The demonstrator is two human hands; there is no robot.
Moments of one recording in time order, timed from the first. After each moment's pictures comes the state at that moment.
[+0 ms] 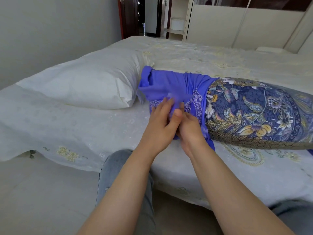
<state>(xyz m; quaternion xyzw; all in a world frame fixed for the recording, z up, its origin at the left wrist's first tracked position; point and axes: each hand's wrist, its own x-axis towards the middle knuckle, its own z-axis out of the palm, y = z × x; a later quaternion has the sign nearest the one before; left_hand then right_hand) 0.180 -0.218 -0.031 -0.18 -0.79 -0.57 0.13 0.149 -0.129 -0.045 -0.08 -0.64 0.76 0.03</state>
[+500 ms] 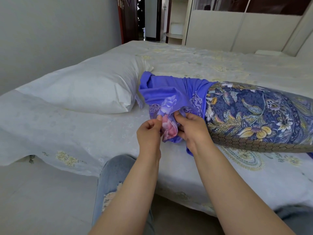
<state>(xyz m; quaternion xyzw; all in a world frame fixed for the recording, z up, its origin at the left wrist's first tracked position) 0.150 -0.207 -0.065 0.14 -0.55 -0.82 0.11 0.141 -0.113 -0.033 -0.10 -0.64 0.76 0.02</state>
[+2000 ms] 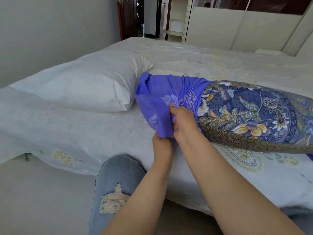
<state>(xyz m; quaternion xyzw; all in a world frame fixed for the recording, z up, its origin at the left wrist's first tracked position) 0.147 -0.174 -0.098 0.16 -0.61 -0.77 0.10 0.105 -0.135 -0.036 -0.12 -0.60 0.79 0.00</state>
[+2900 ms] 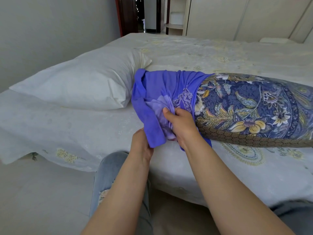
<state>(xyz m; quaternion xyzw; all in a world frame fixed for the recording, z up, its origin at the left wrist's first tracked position) 0.134 -0.217 -0.091 0.24 -0.44 -0.86 -0.02 0.123 -0.117 -0.055 -0.06 -0.70 0.71 0.04</state>
